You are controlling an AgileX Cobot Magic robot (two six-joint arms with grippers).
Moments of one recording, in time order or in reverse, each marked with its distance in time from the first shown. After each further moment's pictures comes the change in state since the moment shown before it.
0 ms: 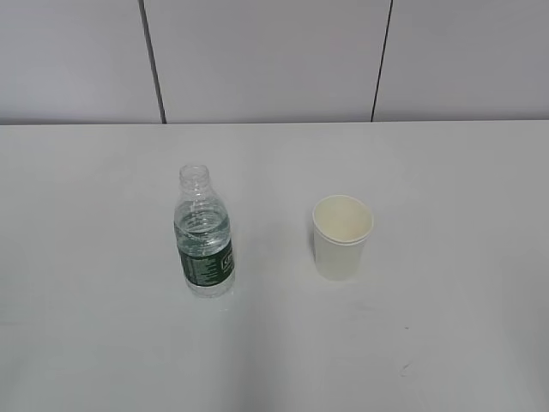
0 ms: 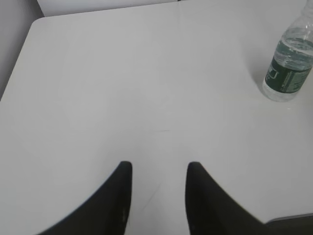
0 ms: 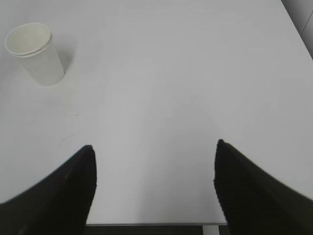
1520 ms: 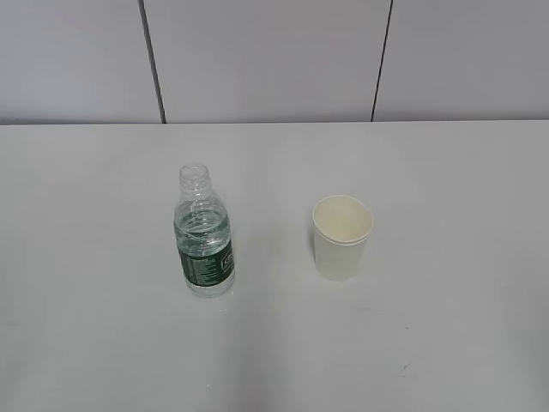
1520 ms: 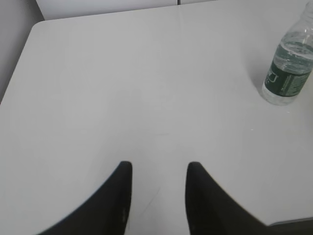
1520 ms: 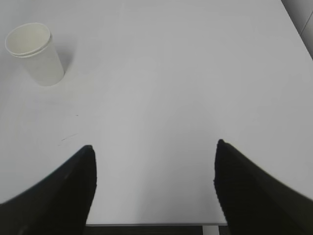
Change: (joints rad) left arm 0.000 0.000 0.000 -0.001 -0.011 0.000; right arm 0.000 0.000 0.000 0.000 0.000 0.000
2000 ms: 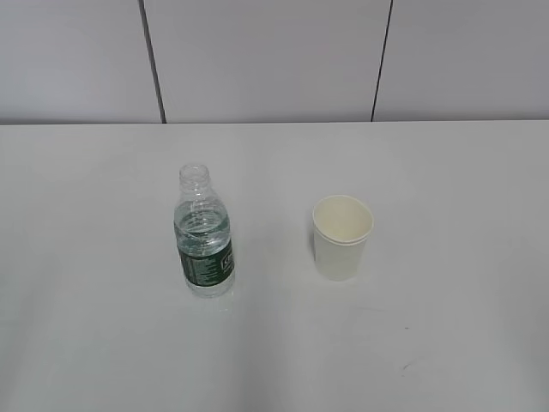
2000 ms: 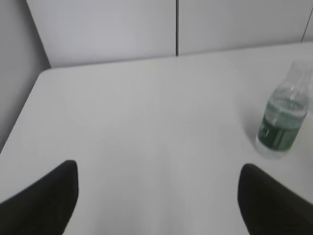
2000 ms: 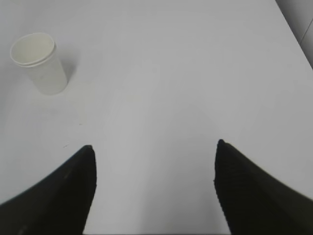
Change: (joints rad) left arm 0.000 0.007 -0.010 -0.025 -0.155 0.000; right arm 0.000 0.000 -0.006 0.004 -0.015 -0.002
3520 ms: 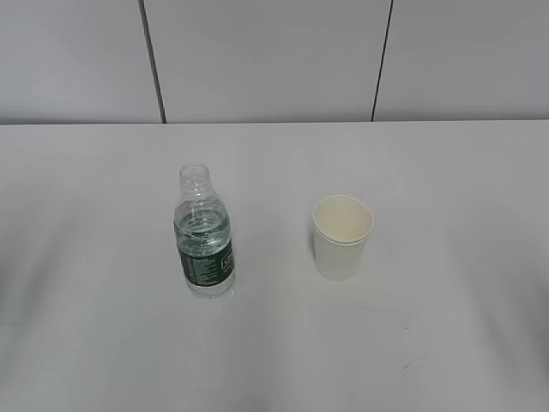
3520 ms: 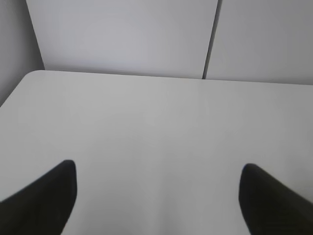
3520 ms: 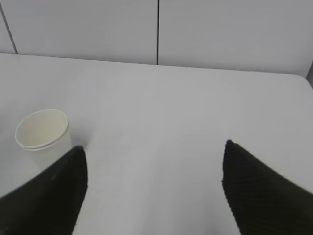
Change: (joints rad) left arm 0.000 0.887 0.193 -0.122 -1.108 -0.003; right arm 0.057 0.440 0.204 0.376 -0.852 -0.442
